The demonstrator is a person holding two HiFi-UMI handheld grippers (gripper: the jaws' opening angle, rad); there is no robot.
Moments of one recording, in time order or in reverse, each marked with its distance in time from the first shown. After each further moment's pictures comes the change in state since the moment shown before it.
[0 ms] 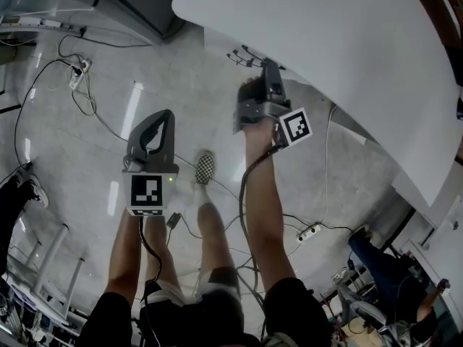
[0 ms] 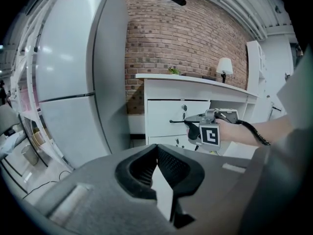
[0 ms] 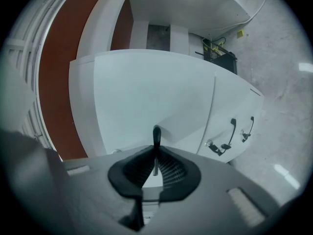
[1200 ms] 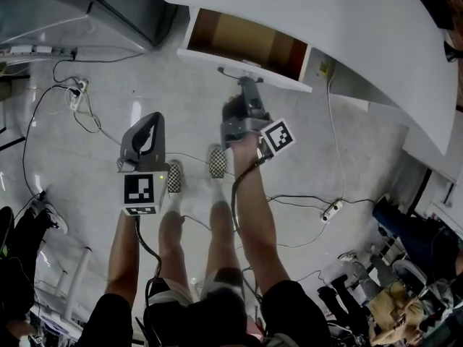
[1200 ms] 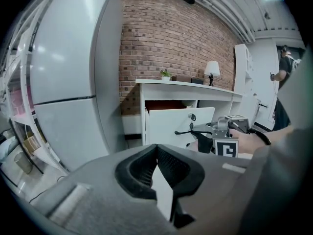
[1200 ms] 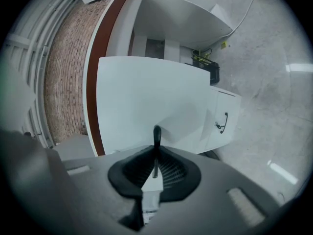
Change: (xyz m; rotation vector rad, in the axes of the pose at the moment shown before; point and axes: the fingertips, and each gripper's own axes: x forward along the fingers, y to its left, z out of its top) left arm -0.049 0.022 -0.023 0.059 -0.013 -0.115; right arm -0.105 -0.022 -0.064 0.010 -0.072 -0.055
